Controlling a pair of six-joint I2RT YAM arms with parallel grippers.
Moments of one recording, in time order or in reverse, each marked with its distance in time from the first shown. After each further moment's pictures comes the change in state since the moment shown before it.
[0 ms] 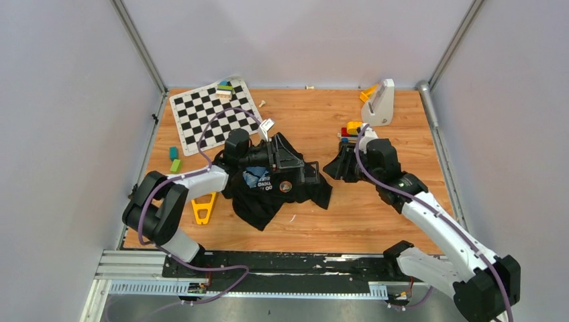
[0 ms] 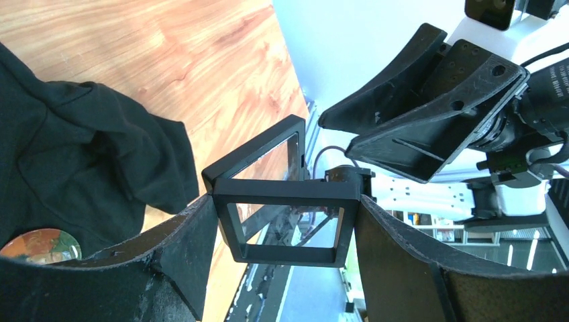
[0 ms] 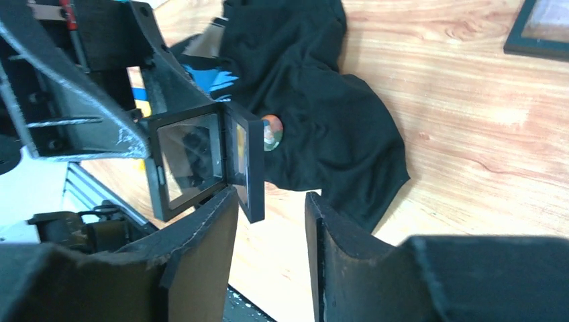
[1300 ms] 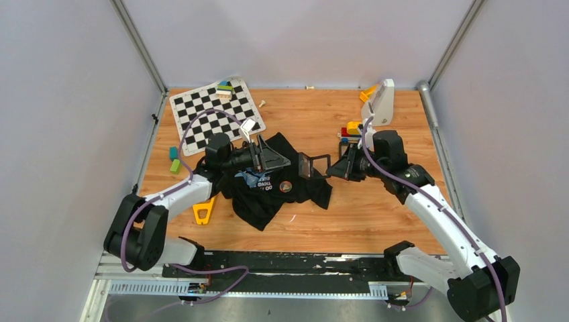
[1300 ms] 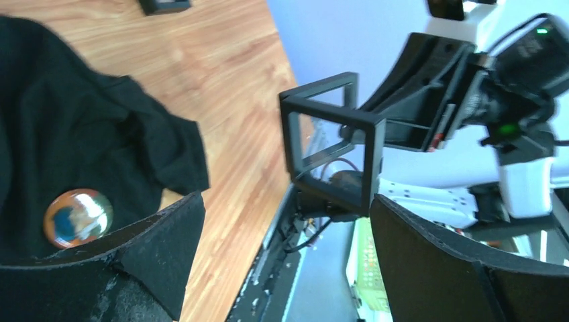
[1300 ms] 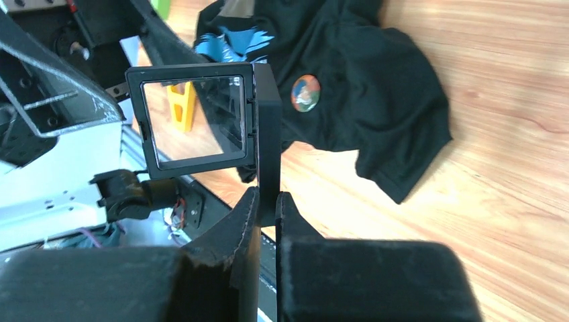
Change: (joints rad) left arm 0.092 -0.211 -0.117 -0.001 0.022 -0.010; right arm -0.088 0.005 0.100 -0.143 -0.269 0.037
